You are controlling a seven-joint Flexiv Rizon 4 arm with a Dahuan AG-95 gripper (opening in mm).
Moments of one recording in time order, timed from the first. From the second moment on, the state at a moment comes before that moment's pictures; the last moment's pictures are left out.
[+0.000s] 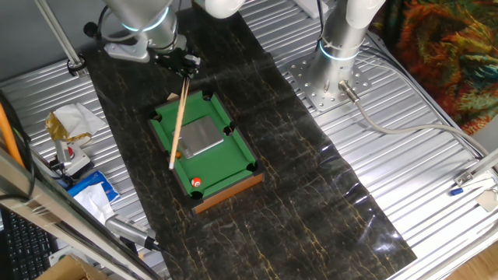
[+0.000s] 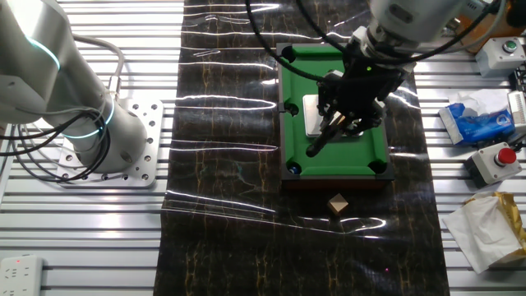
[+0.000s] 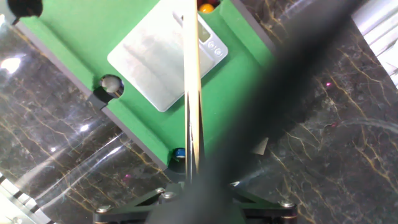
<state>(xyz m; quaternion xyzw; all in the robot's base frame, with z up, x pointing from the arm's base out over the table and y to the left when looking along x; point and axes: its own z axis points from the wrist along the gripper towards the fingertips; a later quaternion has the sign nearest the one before) 0.481 -0.068 0.215 0.42 -0.89 0.04 0.15</state>
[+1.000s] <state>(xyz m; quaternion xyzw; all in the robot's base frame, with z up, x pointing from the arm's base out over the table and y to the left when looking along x) 0.457 -0.078 0.213 0.49 -0.85 0.05 0.17</state>
